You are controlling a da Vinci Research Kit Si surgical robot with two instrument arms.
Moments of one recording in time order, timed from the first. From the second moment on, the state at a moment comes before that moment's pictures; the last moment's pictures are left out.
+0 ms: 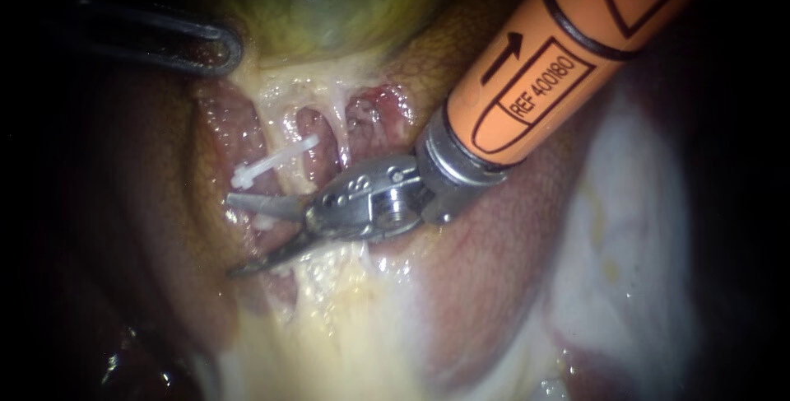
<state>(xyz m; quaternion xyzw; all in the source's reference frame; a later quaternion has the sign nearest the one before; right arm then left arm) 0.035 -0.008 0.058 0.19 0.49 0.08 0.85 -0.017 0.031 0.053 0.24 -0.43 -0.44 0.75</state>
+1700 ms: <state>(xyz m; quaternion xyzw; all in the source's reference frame) 0.029 -0.001 0.061 0.39 0.54 0.15 0.73 -0.016 0.032 0.052 0.24 -0.43 -0.44 0.75</state>
